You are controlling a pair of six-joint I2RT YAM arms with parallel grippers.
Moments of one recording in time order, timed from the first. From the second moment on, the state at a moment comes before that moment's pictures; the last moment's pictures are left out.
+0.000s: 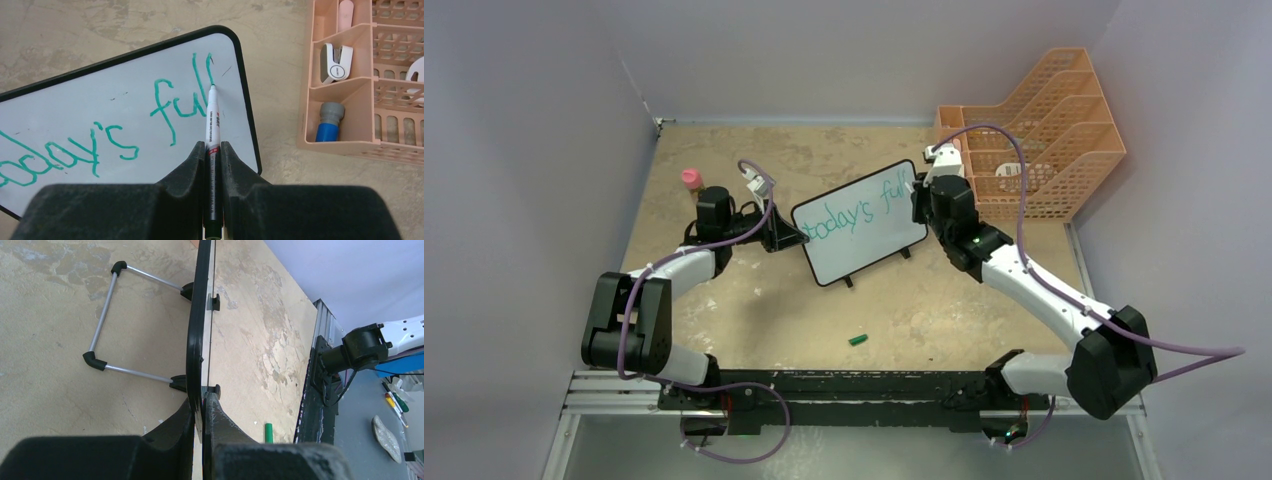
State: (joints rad) left arm -0.13 1.45 0.65 0.40 1.03 -0.29; right arm 0.55 1.27 0.92 -0.04 0.32 0.22
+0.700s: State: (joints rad) left arm -0.13 1.45 0.65 0.40 1.03 -0.28; right arm 0.55 1.21 0.87 -0.09 0.33 0.25
